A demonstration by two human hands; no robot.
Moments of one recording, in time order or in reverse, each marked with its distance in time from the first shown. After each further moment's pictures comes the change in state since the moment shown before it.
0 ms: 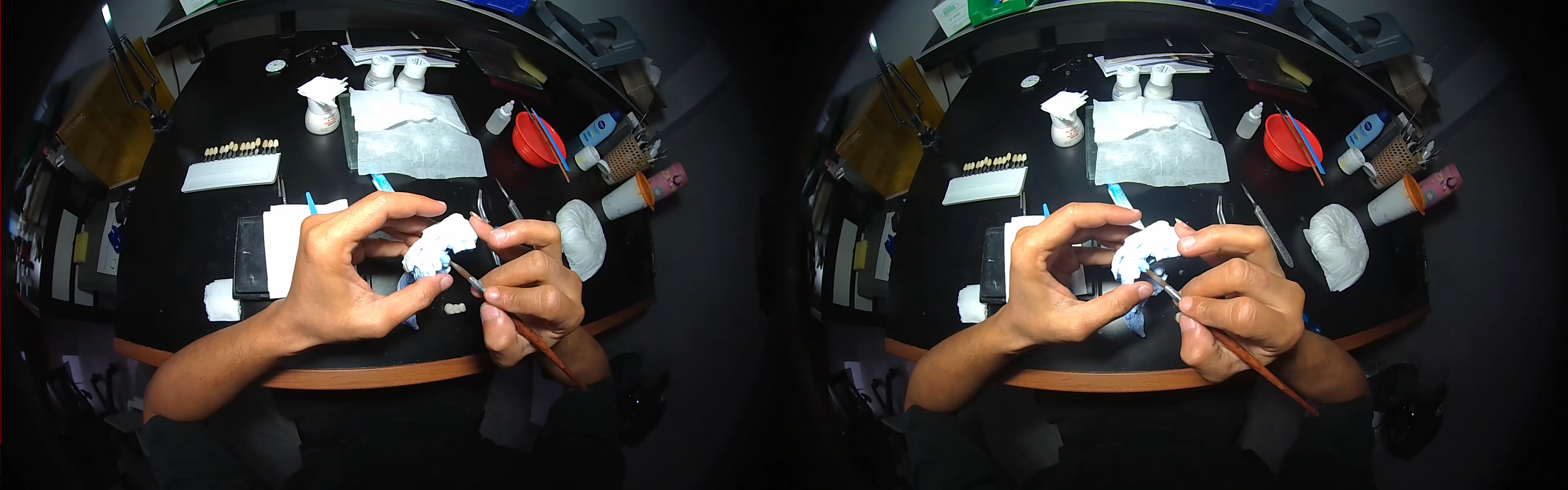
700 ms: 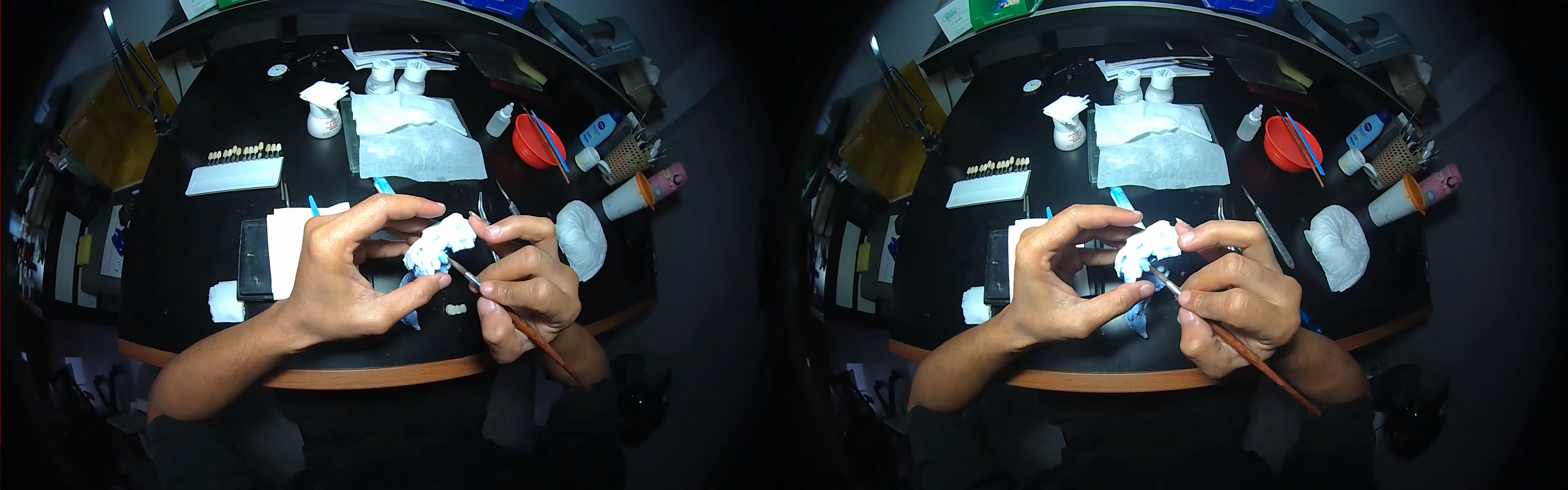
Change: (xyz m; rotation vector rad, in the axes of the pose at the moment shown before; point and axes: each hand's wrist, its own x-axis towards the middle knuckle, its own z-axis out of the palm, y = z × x) left_hand 0.001 -0.002 -0.004 0.032 -0.061 -0.003; right_hand 0.001 0.003 -0.002 -0.036 -0.027 0.004
